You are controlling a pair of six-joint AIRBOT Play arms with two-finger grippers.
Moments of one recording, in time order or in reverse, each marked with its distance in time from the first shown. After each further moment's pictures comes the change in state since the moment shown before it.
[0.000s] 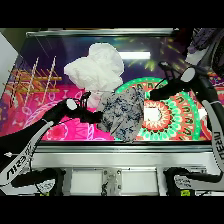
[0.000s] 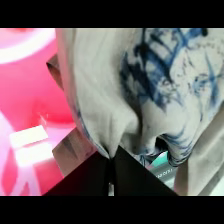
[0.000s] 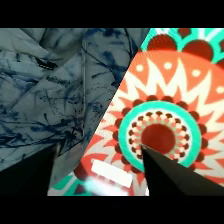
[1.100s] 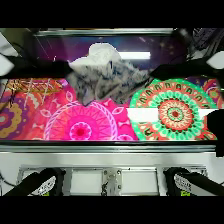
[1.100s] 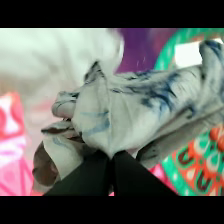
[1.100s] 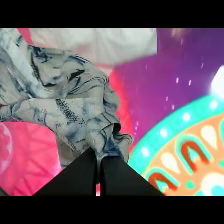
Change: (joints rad) left arm 0.230 0.335 0.636 0.181 -0.252 -0.001; right arm -0.046 0.282 0.194 0.335 -0.020 -0.158
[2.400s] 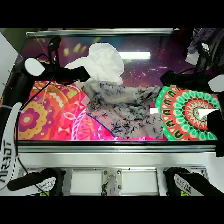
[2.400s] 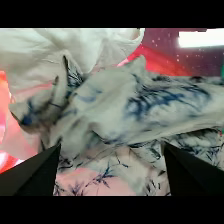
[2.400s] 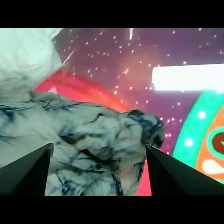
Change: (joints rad) left arm -0.059 -0.280 -0.087 0.014 0.138 -0.079; right arm -0.040 0.087 -0.313 -0.291 -0.327 0.383
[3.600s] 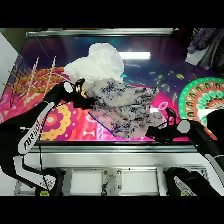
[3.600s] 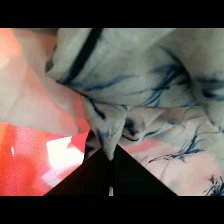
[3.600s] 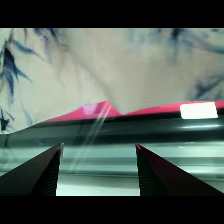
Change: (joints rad) left arm -0.050 -0.304 -0.213 -0.008 0.026 0.064; right arm 0.208 0.163 -0.675 0.008 0.156 0.372
